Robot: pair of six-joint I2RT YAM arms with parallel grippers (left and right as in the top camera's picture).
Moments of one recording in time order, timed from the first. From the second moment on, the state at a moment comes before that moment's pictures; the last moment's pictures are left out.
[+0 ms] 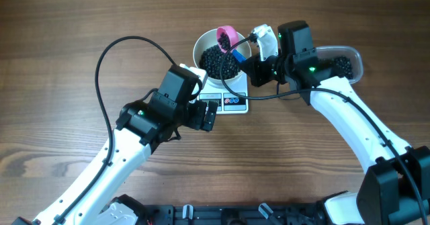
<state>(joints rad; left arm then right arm) -0.55 1.26 1.02 -0.78 0.02 -0.22 0.33 1.60 1.16 -0.41 -0.45 0.05</state>
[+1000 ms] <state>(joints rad) -0.55 1.26 1.02 -0.78 0.02 -0.22 0.33 1.60 1.16 -0.41 -0.44 0.04</state>
